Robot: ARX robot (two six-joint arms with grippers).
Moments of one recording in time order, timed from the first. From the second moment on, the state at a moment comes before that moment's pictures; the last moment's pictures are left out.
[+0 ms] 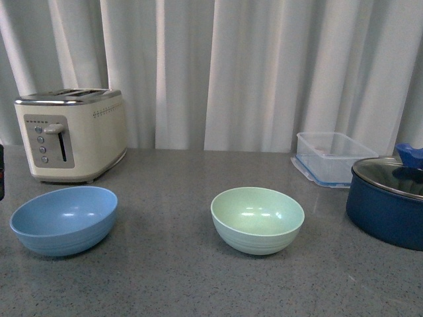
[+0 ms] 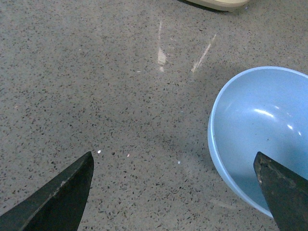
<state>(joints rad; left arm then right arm) 0.07 1.50 0.90 0.00 -0.22 -0.21 0.00 0.00 0.01 0.00 0.00 0.00</state>
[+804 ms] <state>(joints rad) 0.04 1.78 1.06 0.07 -0.21 -0.24 0.00 0.00 0.01 0.00 0.00 0.00</state>
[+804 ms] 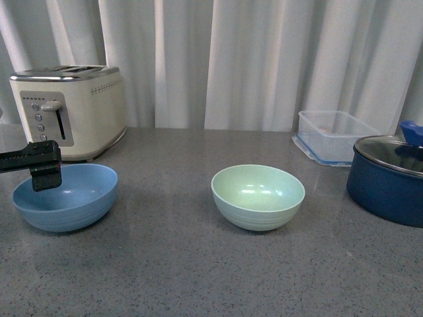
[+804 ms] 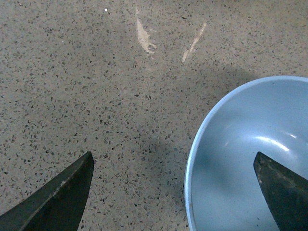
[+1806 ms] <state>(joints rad) 0.01 1.82 1.12 0.05 -0.20 -0.30 0.00 0.00 0.01 0.00 0.00 0.00</state>
